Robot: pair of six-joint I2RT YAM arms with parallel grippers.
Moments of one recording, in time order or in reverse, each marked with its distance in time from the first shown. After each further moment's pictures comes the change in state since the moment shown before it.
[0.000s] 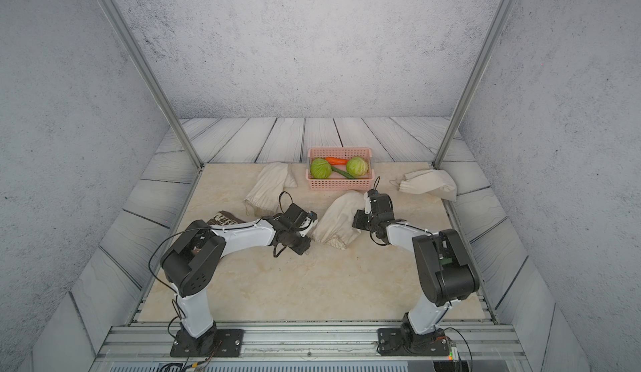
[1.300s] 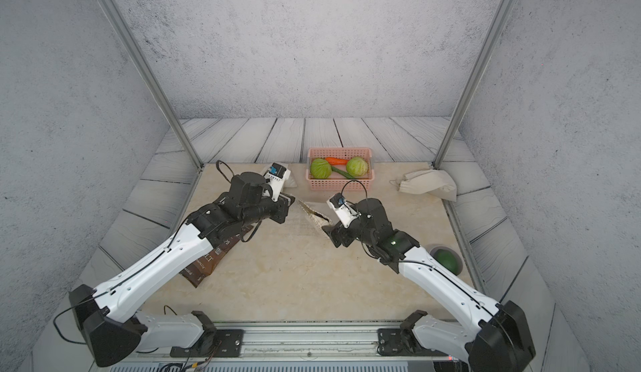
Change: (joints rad) left arm 0.011 -0.564 0.201 -0.168 -0.081 -0.146; right arm 0.366 -0.524 0.039 -0.309 0.077 -0.624
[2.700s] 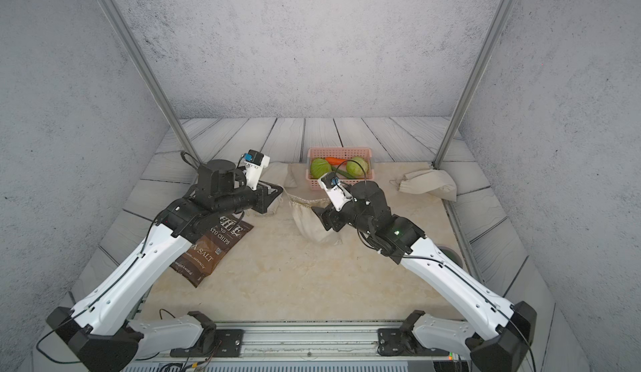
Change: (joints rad) left arm 0.151 -0.077 0.077 -0.065 0.252 -0.050; right arm 0.133 0.041 0.324 -0.138 0.126 0.055
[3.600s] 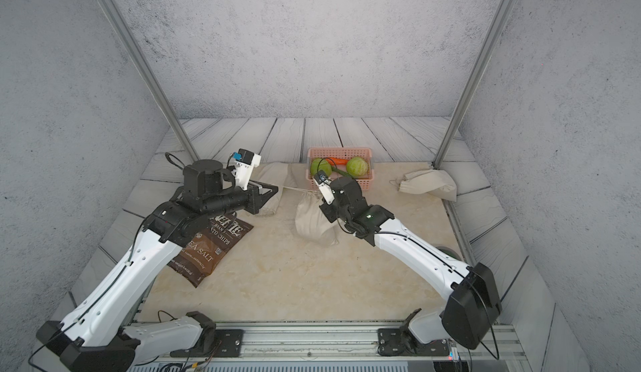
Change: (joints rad) left arm 0.060 -0.059 -0.021 -0.012 0.093 -0.040; right arm -0.105 0.203 -0.017 0.037 0.258 -0.059
